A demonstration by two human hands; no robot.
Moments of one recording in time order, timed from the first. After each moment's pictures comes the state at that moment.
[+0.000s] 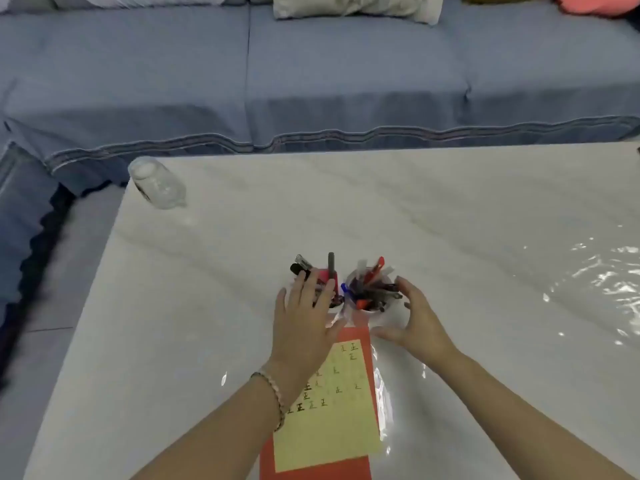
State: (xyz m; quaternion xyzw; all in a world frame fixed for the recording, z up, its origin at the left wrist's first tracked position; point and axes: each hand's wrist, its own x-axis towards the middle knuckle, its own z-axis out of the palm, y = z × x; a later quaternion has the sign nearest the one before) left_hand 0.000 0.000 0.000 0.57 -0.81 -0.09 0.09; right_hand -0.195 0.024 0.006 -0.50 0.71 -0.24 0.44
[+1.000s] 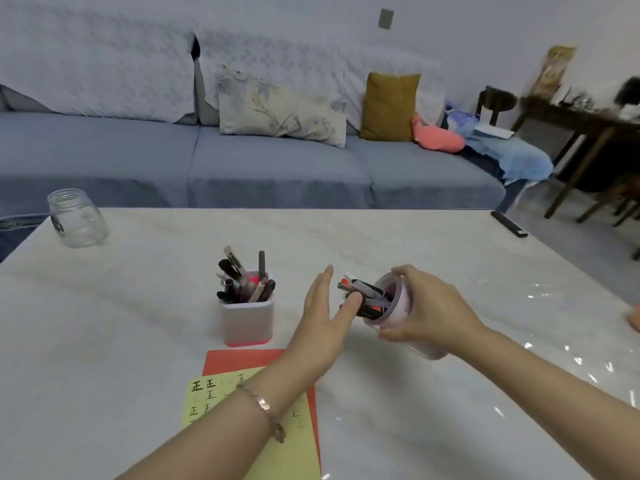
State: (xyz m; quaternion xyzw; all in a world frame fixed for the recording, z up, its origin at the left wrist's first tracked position) left_hand -0.093 0.064 0.001 0.40 -0.65 -0.54 0.36; right_hand -0.255 0.100 0.054 -0.64 0.74 -0.15 0.09
